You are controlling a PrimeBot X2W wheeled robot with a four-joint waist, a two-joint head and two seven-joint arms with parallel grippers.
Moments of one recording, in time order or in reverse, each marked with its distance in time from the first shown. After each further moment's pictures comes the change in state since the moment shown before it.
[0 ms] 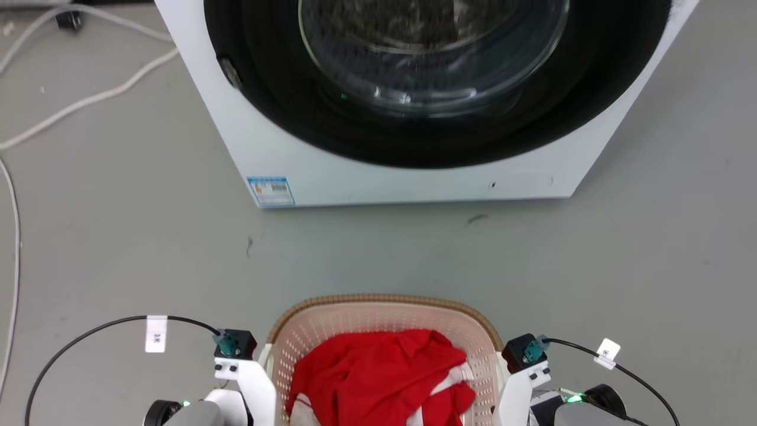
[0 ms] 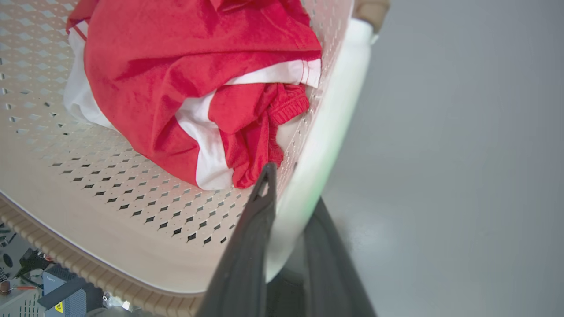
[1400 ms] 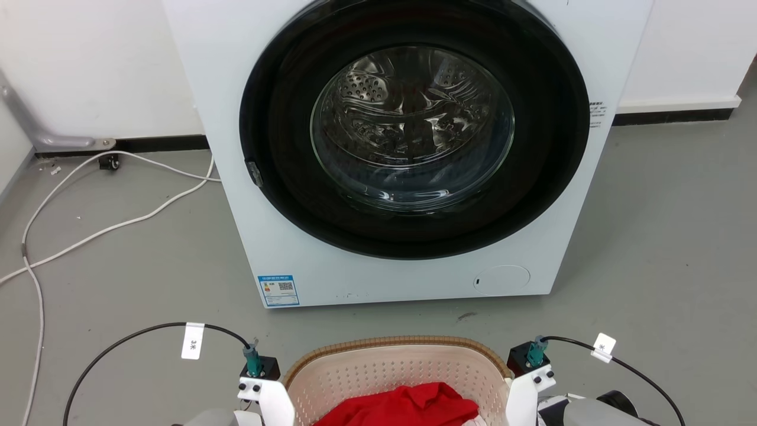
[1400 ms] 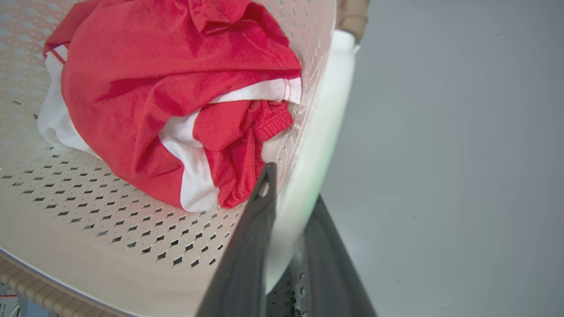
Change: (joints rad) left arm -0.038 0.004 -0.334 0.007 -0.312 0.003 0.265; right arm -0.011 -0.044 0.038 -0.028 0.038 0.001 0.209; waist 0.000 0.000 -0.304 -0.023
